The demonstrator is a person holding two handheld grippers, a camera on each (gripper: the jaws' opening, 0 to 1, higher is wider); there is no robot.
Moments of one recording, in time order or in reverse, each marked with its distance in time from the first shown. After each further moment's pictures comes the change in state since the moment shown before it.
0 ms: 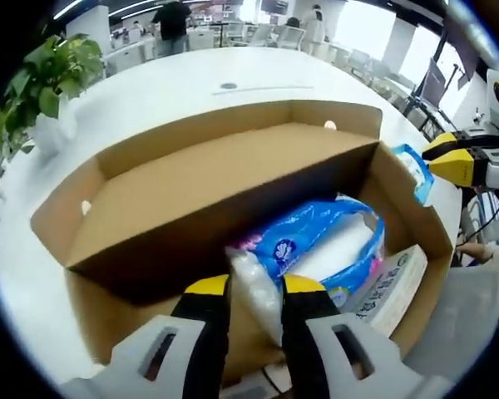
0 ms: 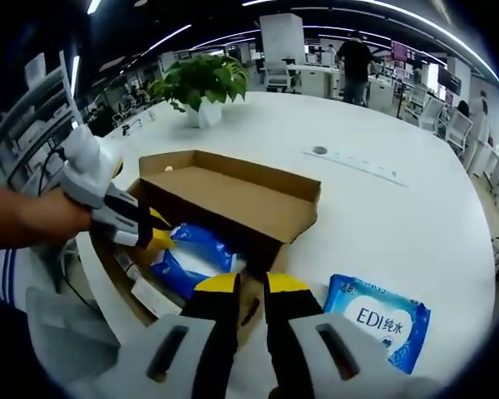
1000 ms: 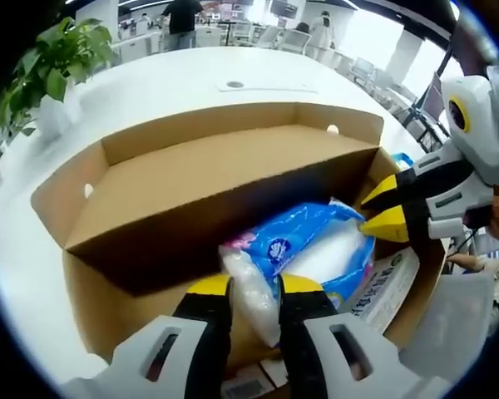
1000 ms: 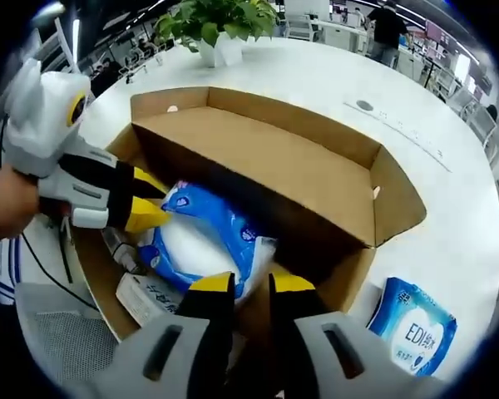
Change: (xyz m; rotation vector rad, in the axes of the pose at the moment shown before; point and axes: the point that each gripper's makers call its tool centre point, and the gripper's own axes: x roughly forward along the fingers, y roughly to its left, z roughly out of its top) left arm -0.001 -0.004 -0.005 -0.063 0.000 -0.038; right arm 0.072 0.030 -0.037 -0.070 0.292 0.050
